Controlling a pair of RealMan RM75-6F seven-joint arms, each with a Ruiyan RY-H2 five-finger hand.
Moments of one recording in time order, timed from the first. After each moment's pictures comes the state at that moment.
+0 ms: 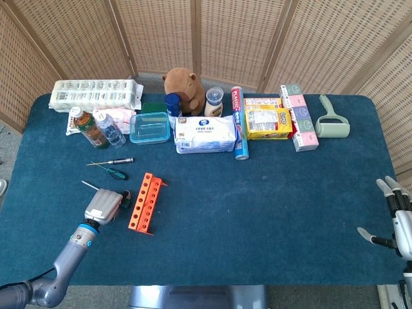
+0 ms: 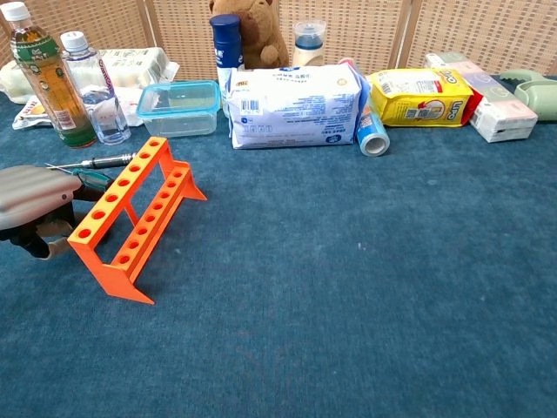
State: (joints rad) left arm -0.50 -1.51 -0.02 -1.45 1.22 1.01 0.47; right arm 0.06 -1.01 0.09 -1.64 -1.46 1.46 0.23
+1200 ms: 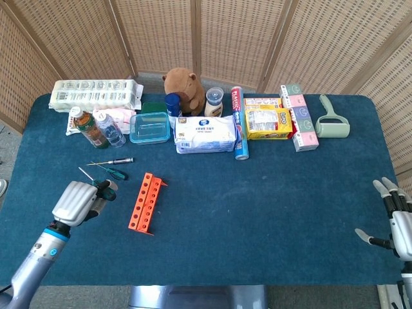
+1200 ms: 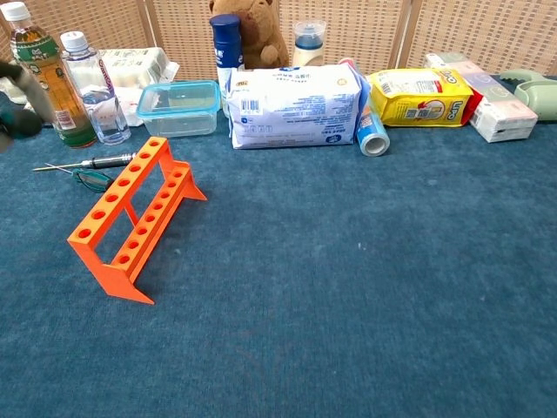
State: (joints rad) left arm -0.42 -1.14 -0.03 -1.85 1.44 1.23 0.15; right arm 0.06 -1.01 0.08 -1.65 -1.46 1.45 0.22
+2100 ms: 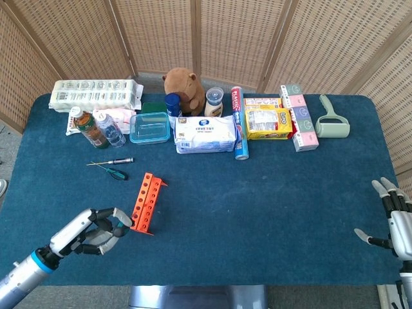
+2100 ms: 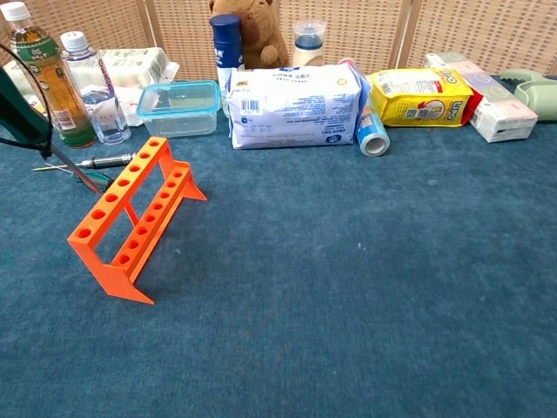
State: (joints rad) left arm -0.44 -0.92 0.13 -1.94 1.91 1.33 -0.99; right arm 0.06 -1.02 0.08 -1.65 -1.45 1.45 0.21
